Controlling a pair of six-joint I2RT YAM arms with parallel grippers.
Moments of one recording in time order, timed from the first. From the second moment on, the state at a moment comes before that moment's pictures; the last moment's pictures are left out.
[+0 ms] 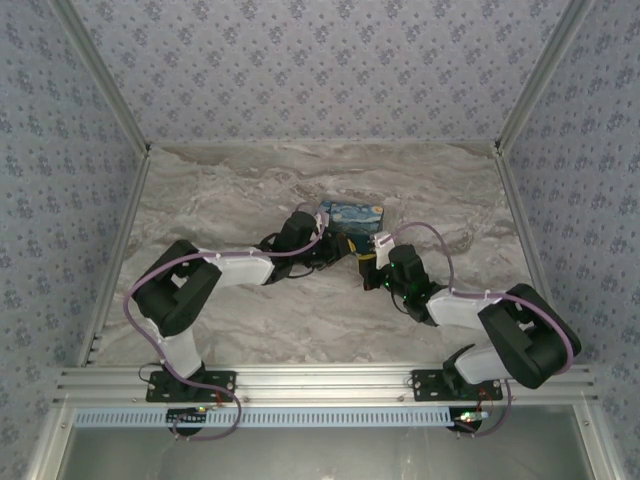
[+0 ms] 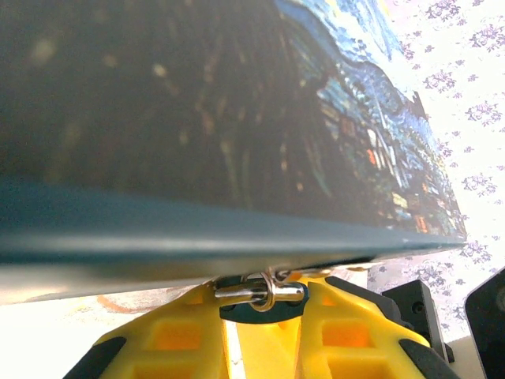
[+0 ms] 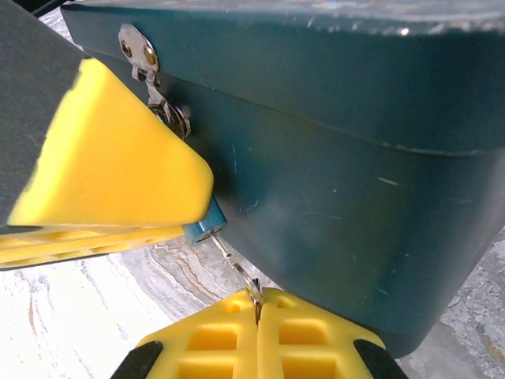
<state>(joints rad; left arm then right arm) -0.77 1.79 0.91 0.35 0.38 -1.14 0.57 1.38 0.35 0.54 -0.08 0.22</state>
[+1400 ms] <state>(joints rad) -0.78 1.79 0.92 0.34 0.36 -1.15 0.39 1.42 0.41 0.47 -0.46 0.37</state>
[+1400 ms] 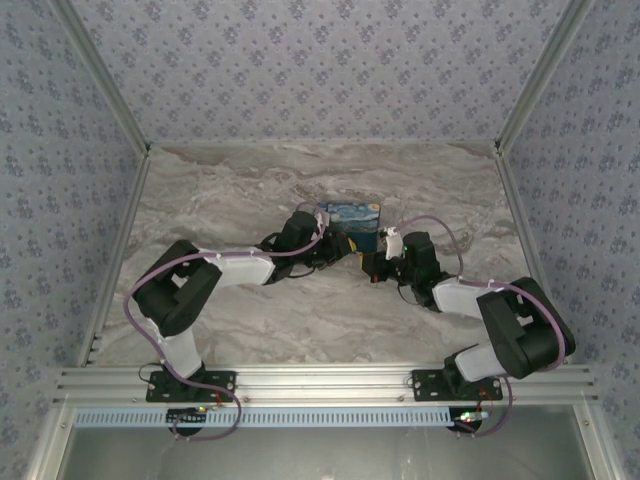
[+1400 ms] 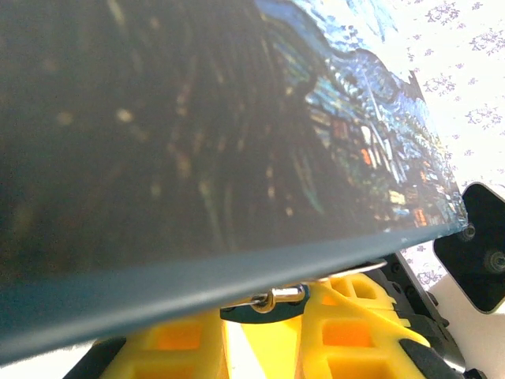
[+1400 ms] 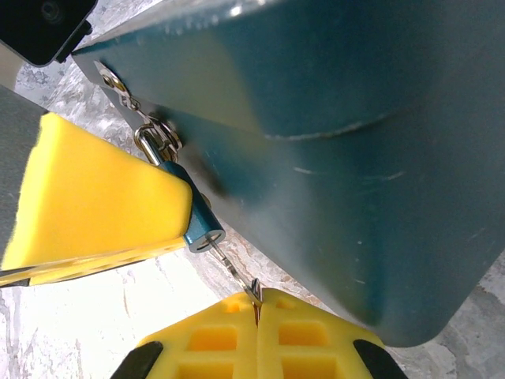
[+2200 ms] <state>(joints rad) -0.78 1.79 0.92 0.34 0.37 -1.14 0.37 1.43 0.43 0.44 -0.53 0.40</state>
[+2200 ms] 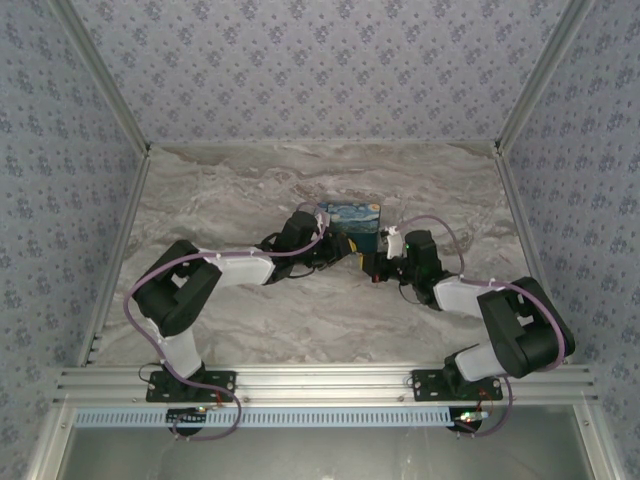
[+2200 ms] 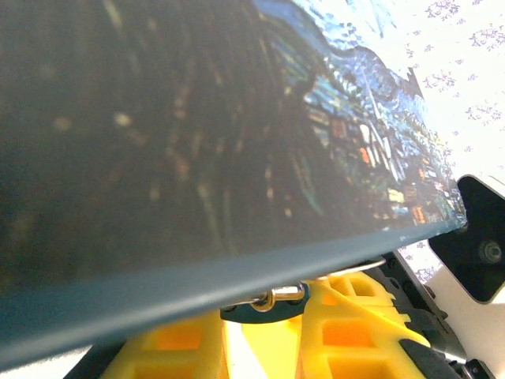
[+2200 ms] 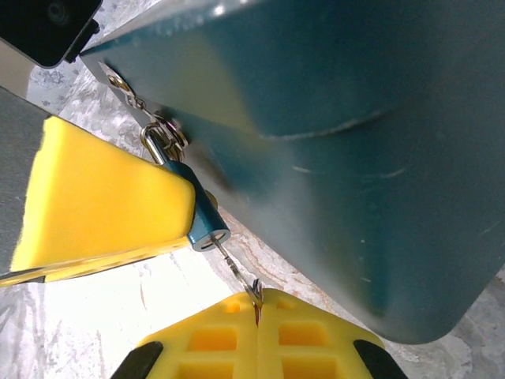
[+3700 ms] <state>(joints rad) -0.76 1.79 0.94 0.31 0.34 -1.09 0.40 1.51 0.56 0.34 -0.54 0.41</state>
